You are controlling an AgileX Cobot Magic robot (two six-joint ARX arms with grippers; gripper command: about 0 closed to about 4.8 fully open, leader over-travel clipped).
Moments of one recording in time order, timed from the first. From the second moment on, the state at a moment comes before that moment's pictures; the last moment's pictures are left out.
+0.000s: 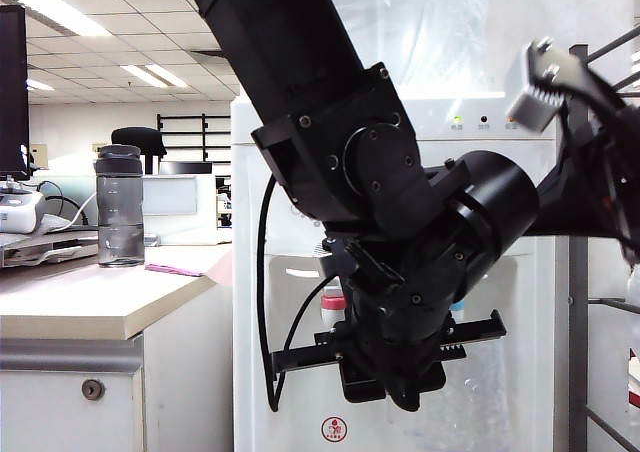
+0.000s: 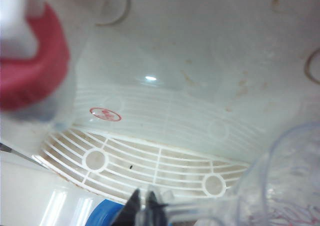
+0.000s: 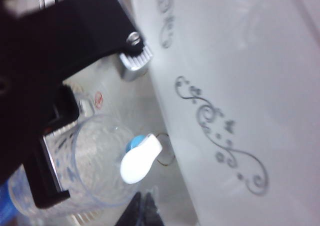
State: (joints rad) left arm -1.02 2.27 1.30 0.01 -0.73 -0.94; right arm 0.22 1.24 0.42 0.30 -0.46 -1.01
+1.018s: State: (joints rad) left arm -1.01 2.27 1.30 0.02 -0.71 -0.93; right arm 0.24 1.47 0.42 0.57 -0.55 -0.93
